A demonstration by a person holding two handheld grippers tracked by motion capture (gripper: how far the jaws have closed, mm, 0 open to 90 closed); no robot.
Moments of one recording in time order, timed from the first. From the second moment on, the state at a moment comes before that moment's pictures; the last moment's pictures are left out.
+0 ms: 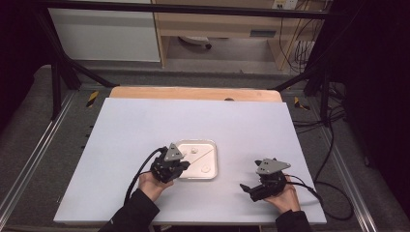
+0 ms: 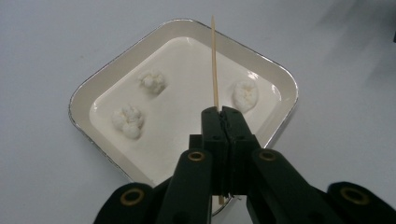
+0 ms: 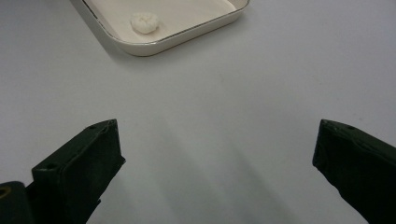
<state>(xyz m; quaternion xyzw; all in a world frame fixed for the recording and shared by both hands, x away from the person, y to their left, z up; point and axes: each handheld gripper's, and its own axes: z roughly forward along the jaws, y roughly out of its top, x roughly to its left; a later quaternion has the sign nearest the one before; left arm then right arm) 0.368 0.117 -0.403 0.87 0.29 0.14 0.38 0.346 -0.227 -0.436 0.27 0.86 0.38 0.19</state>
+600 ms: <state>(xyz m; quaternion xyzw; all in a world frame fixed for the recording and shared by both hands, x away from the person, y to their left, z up) 0.362 0.093 -0.394 0.88 0.26 0.12 0.38 0.339 -0.188 -0.417 0.16 0.89 0.32 0.27</state>
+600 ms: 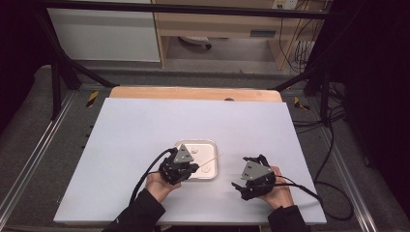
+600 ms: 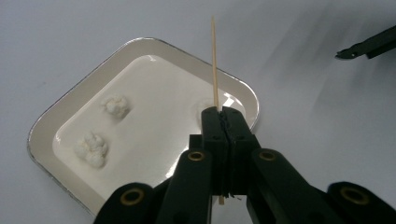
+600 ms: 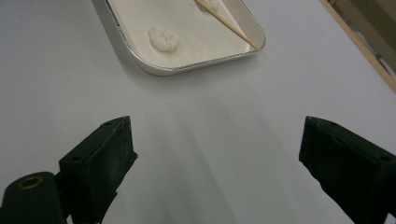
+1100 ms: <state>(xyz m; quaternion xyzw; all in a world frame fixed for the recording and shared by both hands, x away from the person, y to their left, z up) 0.356 0.067 -0.392 0.90 0.21 0.11 0.37 0.336 -0.169 -0.415 0.08 0.90 0.27 0.32</state>
